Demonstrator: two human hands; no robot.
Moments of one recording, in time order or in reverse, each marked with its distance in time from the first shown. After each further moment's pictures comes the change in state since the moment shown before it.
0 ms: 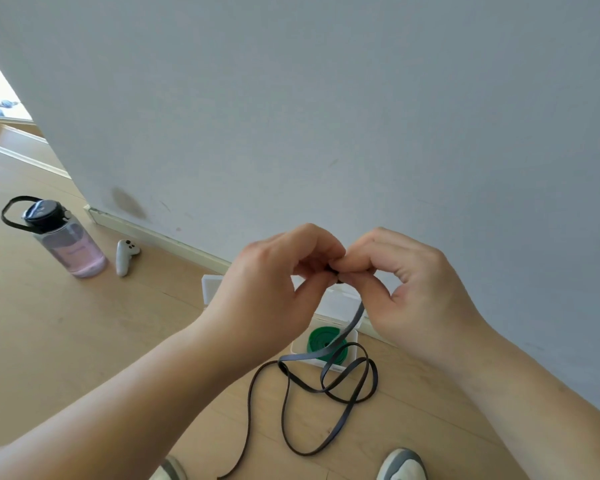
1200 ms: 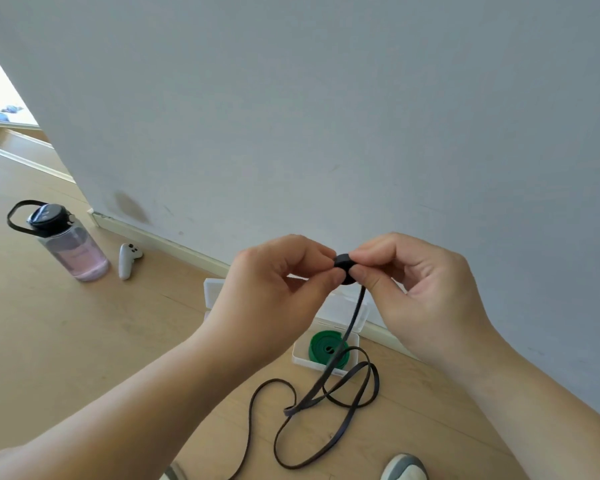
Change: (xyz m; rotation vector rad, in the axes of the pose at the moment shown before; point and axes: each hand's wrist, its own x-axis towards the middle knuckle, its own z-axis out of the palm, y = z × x) left_hand -0.004 0.004 0.003 -0.296 0.083 -0.261; right_hand -0.003 -0.006 -0.002 0.226 0.106 0.159
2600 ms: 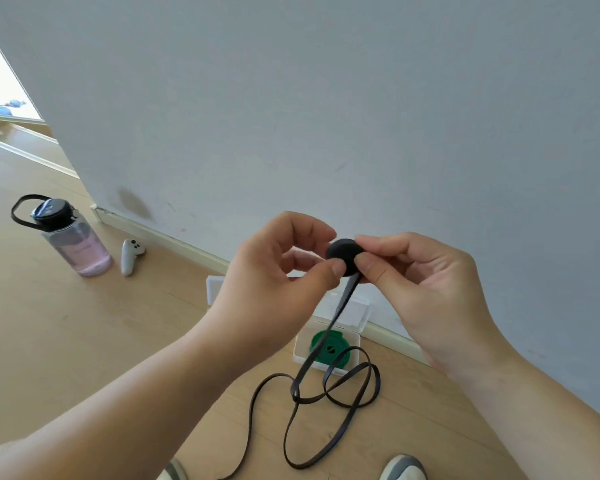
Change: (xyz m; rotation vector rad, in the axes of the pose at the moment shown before) left_hand 0.002 0.002 -0.005 -0.150 -0.016 -0.091; right_hand 0.002 -0.005 0.006 0.302 0.062 0.181
